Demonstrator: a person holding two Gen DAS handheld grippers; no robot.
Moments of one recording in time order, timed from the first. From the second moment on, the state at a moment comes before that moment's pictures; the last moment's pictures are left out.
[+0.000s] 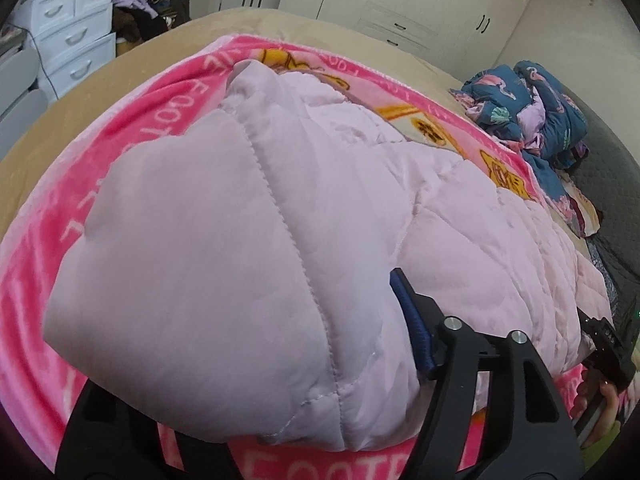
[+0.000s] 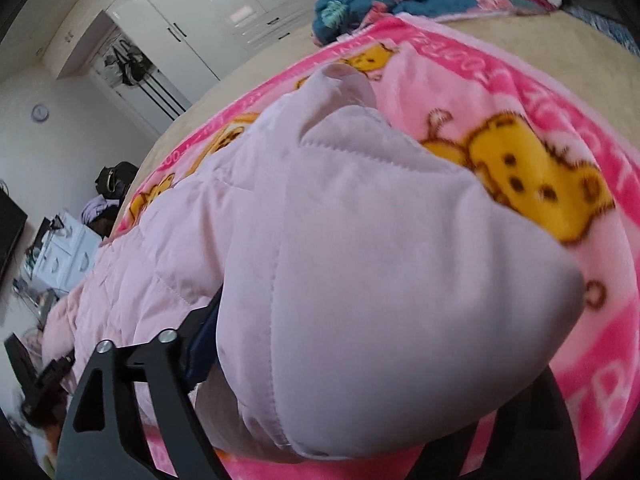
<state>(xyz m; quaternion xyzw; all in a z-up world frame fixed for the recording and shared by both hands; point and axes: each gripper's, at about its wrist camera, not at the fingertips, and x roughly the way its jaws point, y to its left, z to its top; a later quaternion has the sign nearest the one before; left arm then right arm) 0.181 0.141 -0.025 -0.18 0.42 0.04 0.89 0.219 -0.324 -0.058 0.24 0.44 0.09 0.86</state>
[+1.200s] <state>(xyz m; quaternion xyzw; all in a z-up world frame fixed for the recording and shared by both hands) 0.076 0.177 0.039 -0.13 0.34 0.14 0.92 0.106 -0.331 0.027 0.13 0.35 0.05 0.93</state>
